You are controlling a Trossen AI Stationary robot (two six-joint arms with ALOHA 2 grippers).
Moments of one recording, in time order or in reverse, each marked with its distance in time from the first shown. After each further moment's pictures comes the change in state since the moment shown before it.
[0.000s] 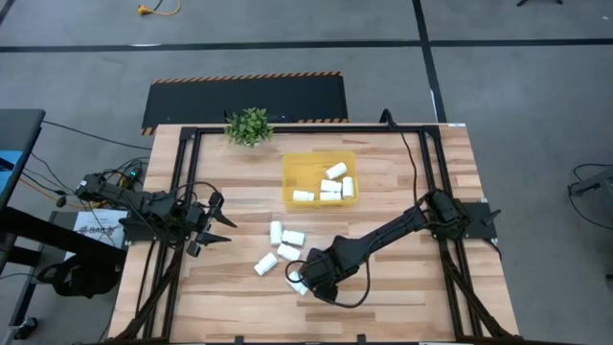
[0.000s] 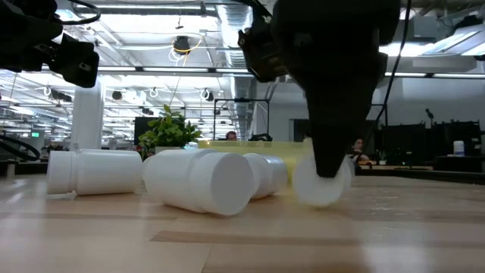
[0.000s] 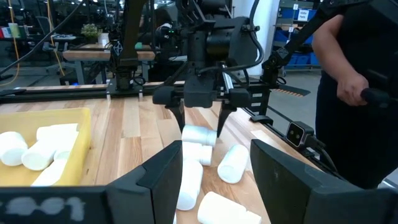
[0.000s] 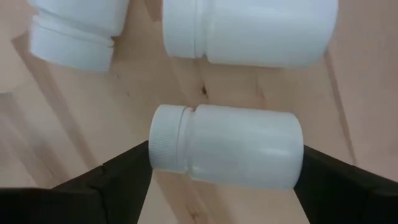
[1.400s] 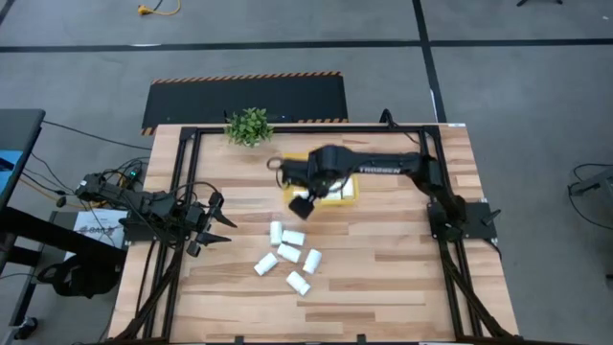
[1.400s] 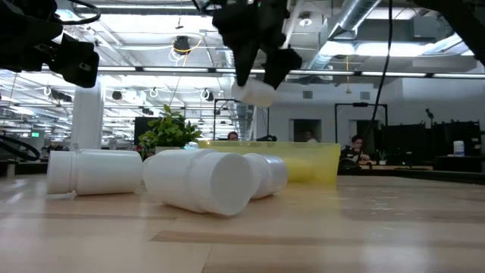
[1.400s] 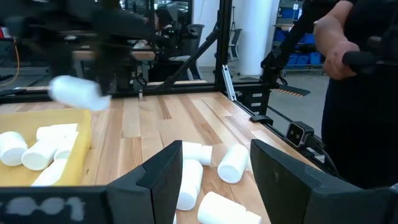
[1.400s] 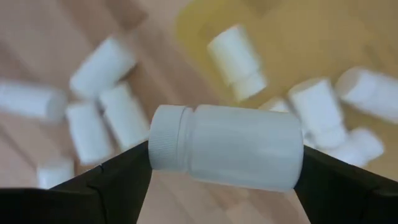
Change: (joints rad) left arm 0.000 0.000 0.000 0.000 0.000 0.000; right arm -0.477 0.000 0.477 -0.399 -0.011 -0.213
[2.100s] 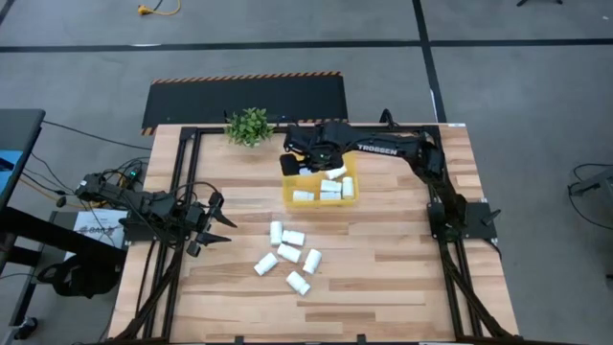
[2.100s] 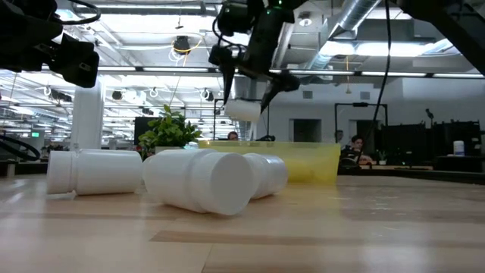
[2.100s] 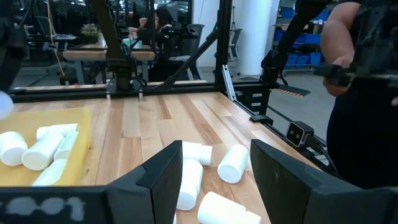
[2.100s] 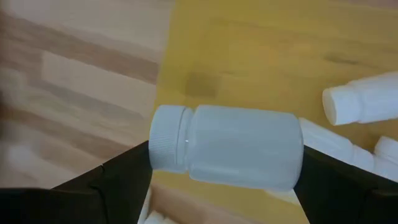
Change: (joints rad) left arm 0.000 0.000 0.000 0.000 0.000 0.000; right arm -0.196 0.002 -0.081 0.227 -0.002 0.474
